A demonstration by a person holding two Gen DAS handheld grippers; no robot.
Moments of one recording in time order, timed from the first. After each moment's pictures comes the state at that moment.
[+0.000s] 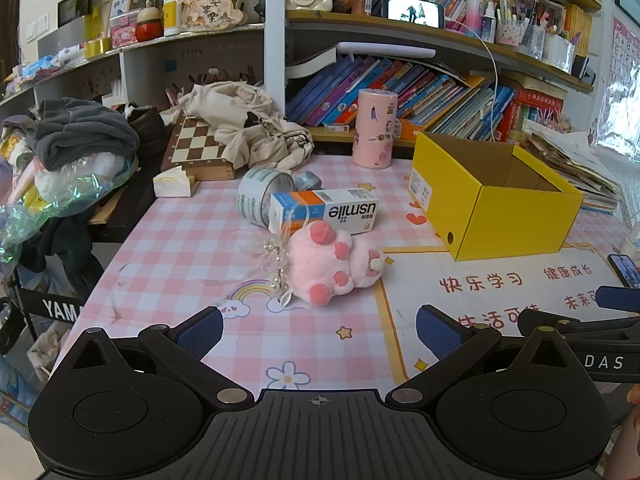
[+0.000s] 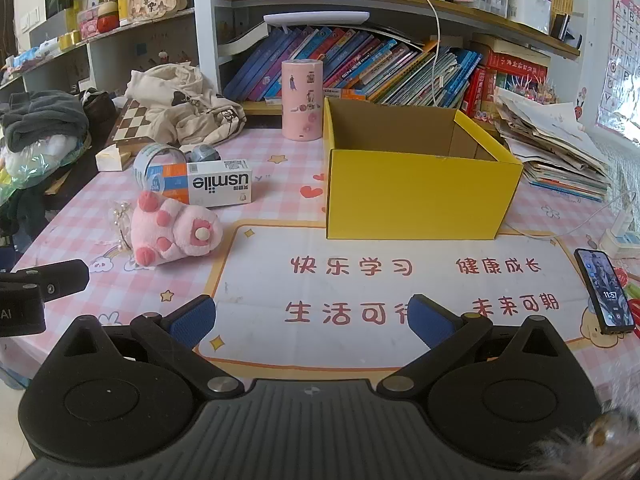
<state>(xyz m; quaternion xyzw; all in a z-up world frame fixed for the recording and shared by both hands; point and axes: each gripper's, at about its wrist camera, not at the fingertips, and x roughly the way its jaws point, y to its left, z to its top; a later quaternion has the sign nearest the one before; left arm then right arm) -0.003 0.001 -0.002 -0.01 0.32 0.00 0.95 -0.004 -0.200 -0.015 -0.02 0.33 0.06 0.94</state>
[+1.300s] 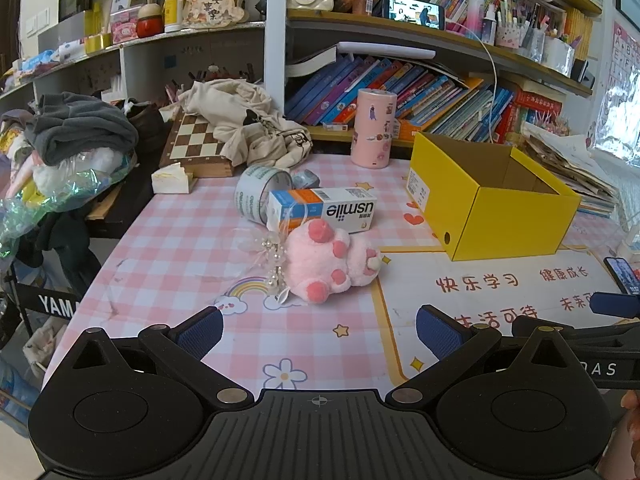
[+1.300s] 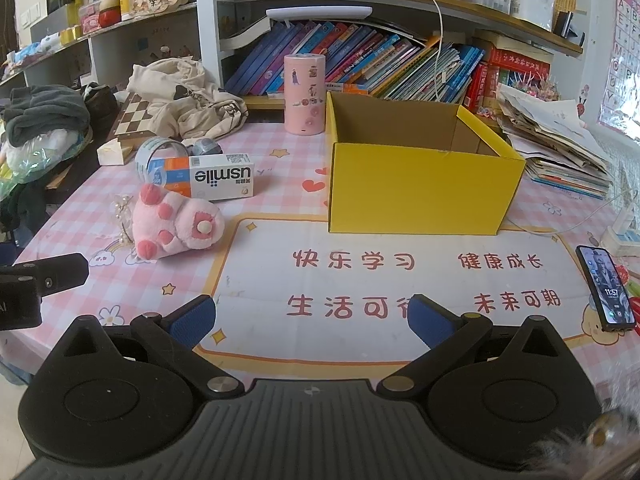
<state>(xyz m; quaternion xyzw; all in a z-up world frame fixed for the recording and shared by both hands) -0.004 0.003 -0.001 -0.02 0.33 -0.01 0.95 -0.005 -0.201 -0.015 -0.02 0.34 0.06 0.94</state>
